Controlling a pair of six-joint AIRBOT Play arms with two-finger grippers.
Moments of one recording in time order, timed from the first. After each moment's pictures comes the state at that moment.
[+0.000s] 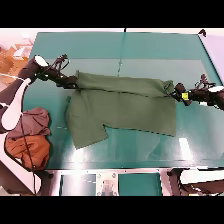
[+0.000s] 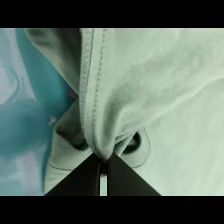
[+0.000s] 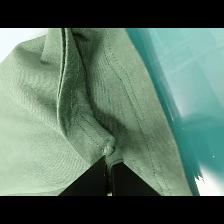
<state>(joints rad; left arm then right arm) -0.01 -1.88 1.64 0.98 -1.18 -1.24 -0.40 -1.55 1.03 -0.77 0.76 1.37</state>
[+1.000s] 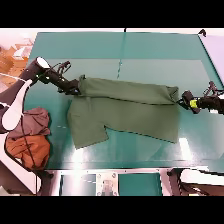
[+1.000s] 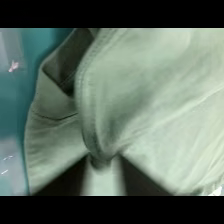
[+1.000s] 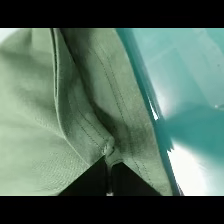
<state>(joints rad) -0.02 -1.88 1.60 0.95 -1.30 -1.32 -0.51 -1.42 0.91 -0.88 0.84 1.39</state>
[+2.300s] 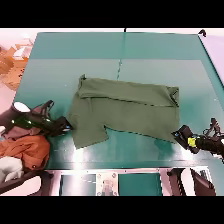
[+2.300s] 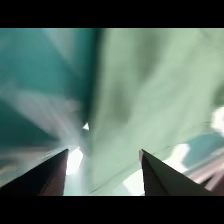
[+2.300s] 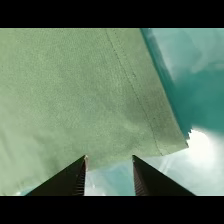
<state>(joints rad) 0.14 -1.26 0.58 0.83 -1.13 -1.29 -0.68 -0.58 0.27 -1.04 1.14 1.62</state>
